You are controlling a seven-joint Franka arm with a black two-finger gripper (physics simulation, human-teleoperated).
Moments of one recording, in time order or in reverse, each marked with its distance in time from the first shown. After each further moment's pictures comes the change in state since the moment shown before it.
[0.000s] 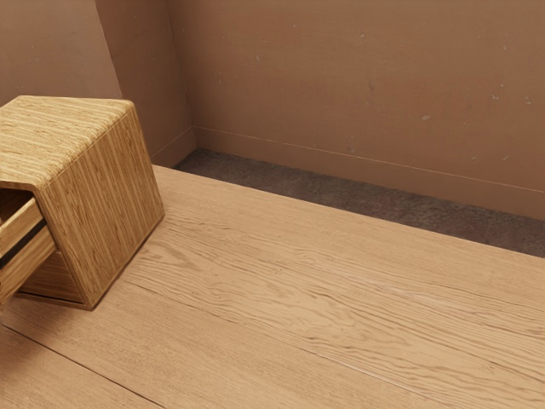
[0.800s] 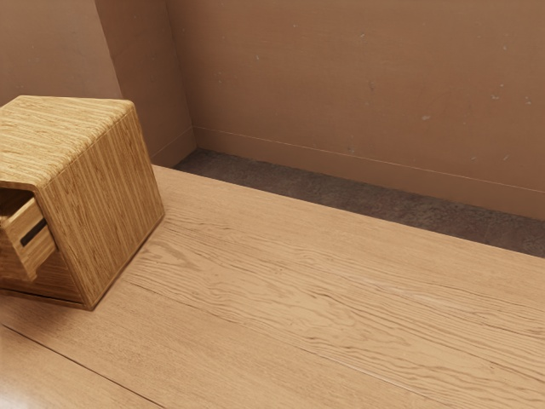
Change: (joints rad) arm -0.111 0.223 -0.001 0.138 -0.090 0.103 0.003
